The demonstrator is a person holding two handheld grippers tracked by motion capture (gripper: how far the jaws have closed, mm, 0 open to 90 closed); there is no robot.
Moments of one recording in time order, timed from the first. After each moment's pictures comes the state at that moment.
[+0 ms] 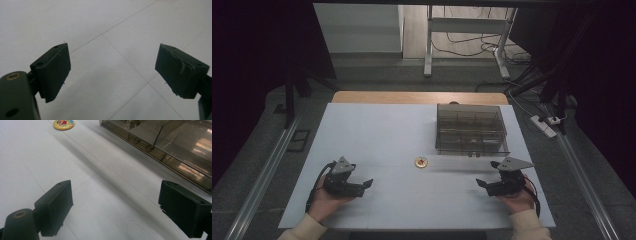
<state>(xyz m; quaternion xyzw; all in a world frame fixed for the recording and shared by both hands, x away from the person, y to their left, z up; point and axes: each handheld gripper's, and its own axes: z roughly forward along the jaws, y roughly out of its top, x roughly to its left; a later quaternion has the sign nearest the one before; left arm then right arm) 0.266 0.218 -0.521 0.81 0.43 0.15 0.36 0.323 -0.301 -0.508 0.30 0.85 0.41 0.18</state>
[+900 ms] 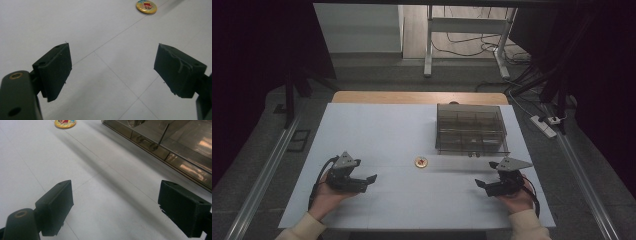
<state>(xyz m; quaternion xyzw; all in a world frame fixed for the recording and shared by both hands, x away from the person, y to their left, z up) 0.275 0.210 -0.506 0.81 0.41 0.14 0.39 0.324 -0.299 -0.510 0.29 0.85 0.40 0.17</state>
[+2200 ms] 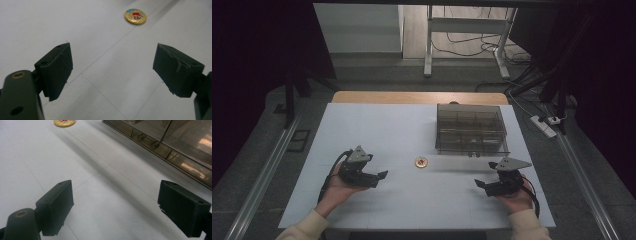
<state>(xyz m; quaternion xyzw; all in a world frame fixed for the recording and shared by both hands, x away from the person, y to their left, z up) 0.295 0.181 -0.496 0.83 0.37 0.14 0.38 0.325 -0.298 -0.512 0.29 0.85 0.40 0.17</state>
